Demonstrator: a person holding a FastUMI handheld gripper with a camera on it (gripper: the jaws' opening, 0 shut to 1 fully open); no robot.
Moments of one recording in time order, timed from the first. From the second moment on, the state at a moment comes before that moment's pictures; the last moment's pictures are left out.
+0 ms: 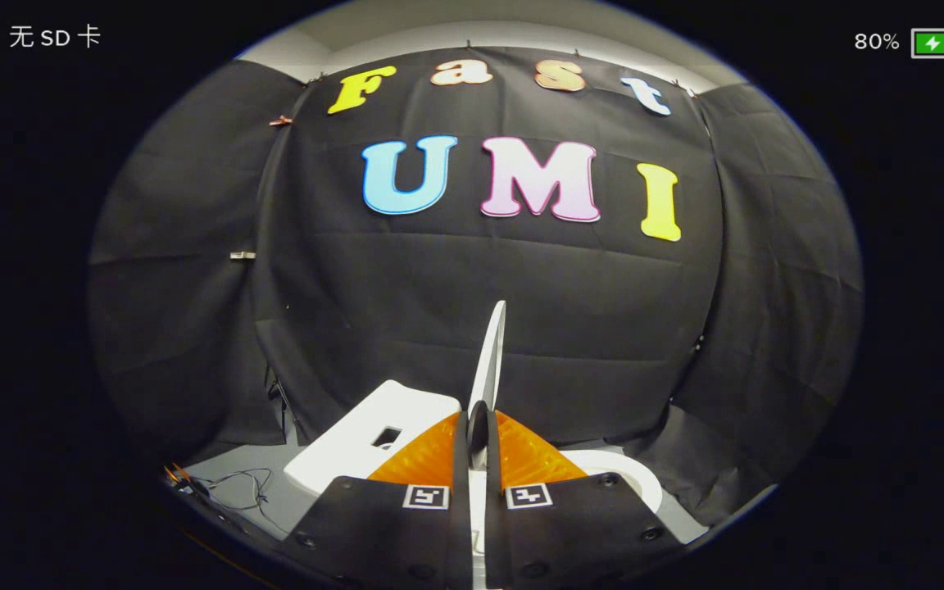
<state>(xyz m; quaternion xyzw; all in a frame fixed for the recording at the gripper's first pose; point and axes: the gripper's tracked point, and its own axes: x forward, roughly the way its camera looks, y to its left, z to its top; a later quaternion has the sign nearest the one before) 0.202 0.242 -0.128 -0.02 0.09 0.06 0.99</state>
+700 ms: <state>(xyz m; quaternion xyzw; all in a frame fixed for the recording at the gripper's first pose) 0.200 0.346 -0.146 -0.08 0.09 0.11 0.99</state>
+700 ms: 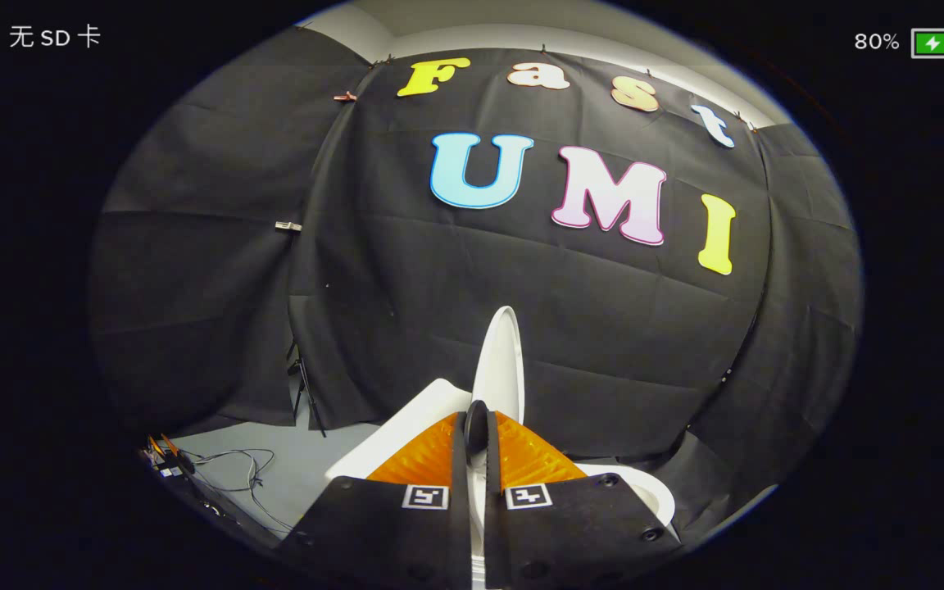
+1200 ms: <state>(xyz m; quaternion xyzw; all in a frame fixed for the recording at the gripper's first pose) 0.192 0.357 -0.156 -0.07 0.11 0.13 0.98</state>
